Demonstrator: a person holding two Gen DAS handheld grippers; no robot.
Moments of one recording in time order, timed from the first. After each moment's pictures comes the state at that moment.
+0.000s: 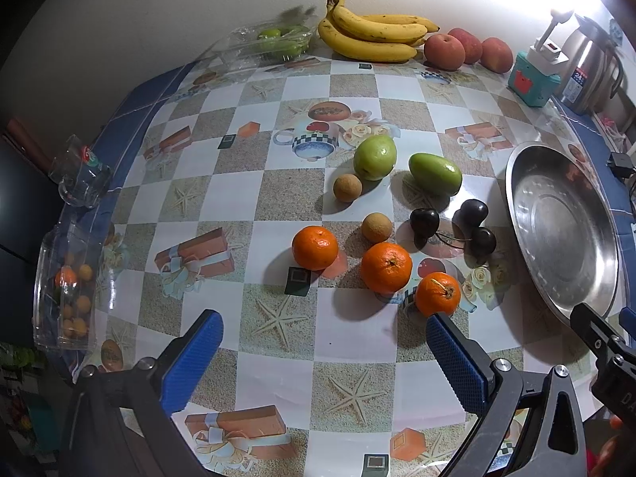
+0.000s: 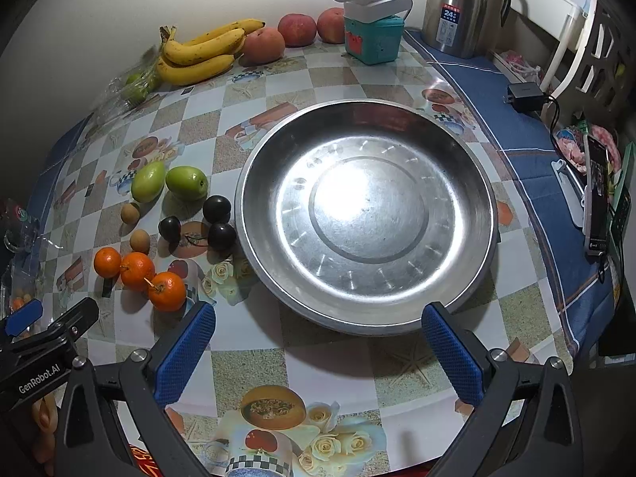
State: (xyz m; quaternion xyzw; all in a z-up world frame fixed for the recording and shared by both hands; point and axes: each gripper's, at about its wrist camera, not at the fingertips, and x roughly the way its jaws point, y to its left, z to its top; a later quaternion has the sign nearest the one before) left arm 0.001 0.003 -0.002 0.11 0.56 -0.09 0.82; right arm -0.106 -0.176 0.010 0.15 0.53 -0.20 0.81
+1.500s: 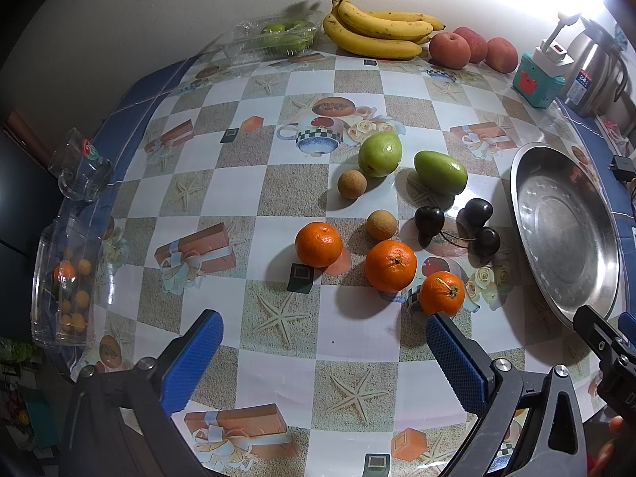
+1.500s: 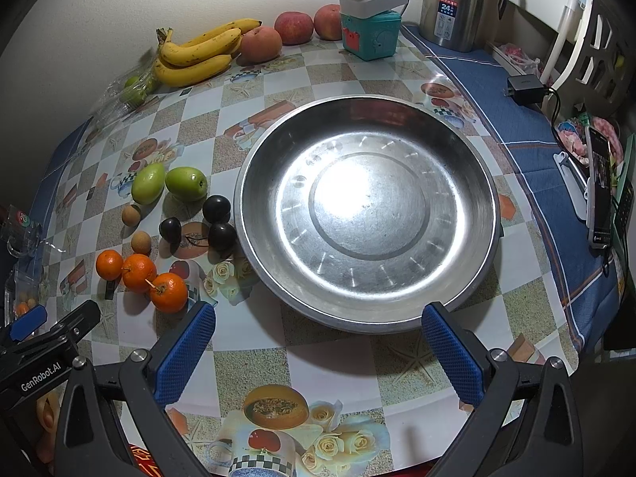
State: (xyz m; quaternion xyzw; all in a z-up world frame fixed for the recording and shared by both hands) left arm -0.001 0.007 -0.004 0.11 0.56 -0.09 0.82; right arm -0.107 -0.176 0.009 0.16 0.53 -0.20 0.81
